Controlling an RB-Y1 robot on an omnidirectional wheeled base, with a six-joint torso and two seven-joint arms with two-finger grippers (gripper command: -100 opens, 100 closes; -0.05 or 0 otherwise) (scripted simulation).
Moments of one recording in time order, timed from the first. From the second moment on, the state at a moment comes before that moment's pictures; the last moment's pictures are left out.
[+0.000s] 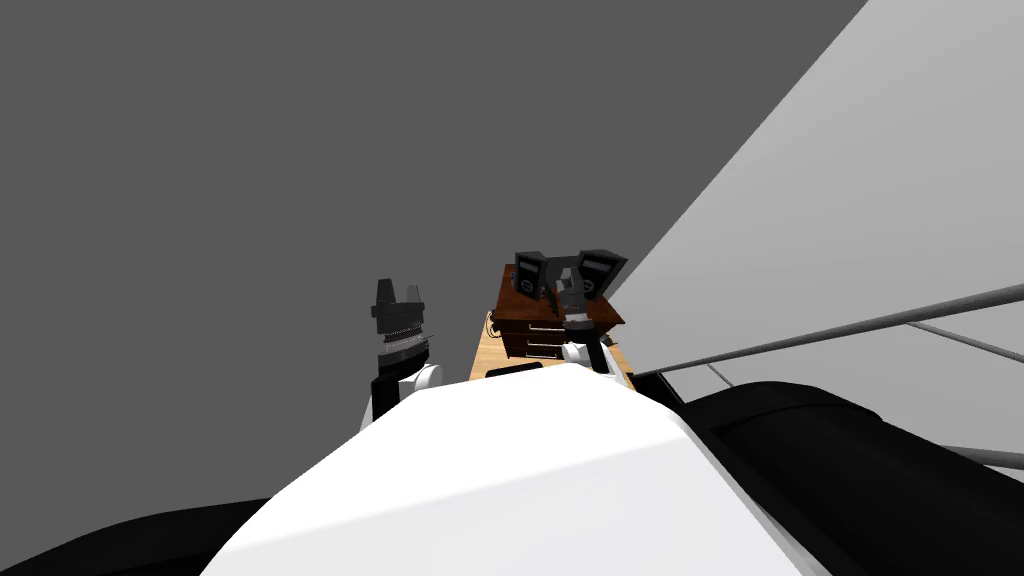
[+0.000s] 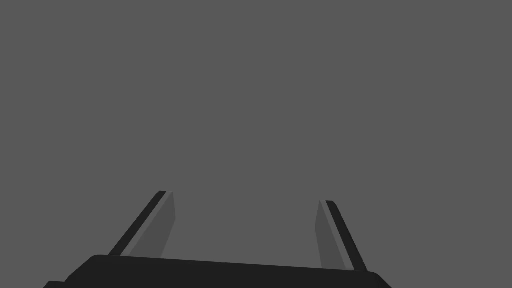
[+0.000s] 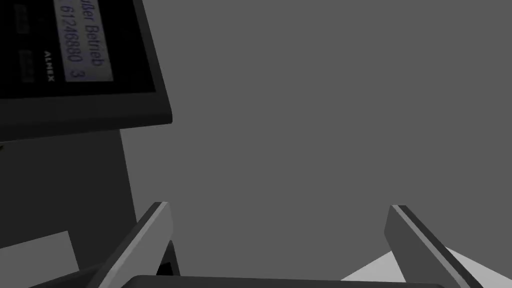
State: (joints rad) left arm 0.51 0.05 -0.04 -2.39 0.02 -0.40 -0.08; right arm 0.49 -0.05 0.07 -2.21 0.02 -0.39 -0.02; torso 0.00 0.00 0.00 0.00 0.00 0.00
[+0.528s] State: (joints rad) left arm 0.51 0.05 -0.04 -2.39 0.02 -0.40 -0.08; right arm 0.43 -0.13 0.09 -2.14 0.14 -0.30 0.04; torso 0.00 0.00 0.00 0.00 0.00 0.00
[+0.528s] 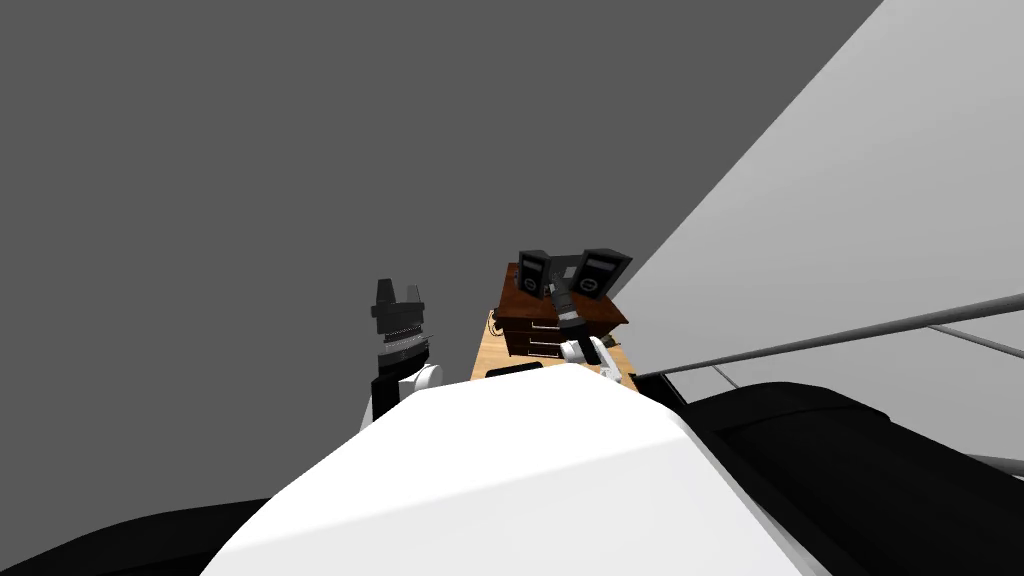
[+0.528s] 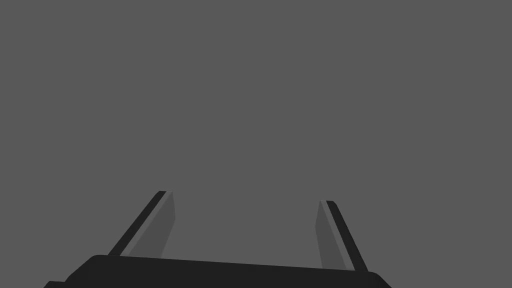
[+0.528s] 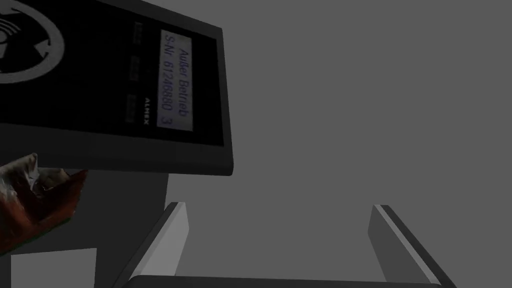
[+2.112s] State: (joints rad) left arm 0.51 0.05 -0.04 -2.39 0.02 -0.40 -0.08; right arm 0.21 -0.25 0.20 -1.85 0.62 0.10 0.29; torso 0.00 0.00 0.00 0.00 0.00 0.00
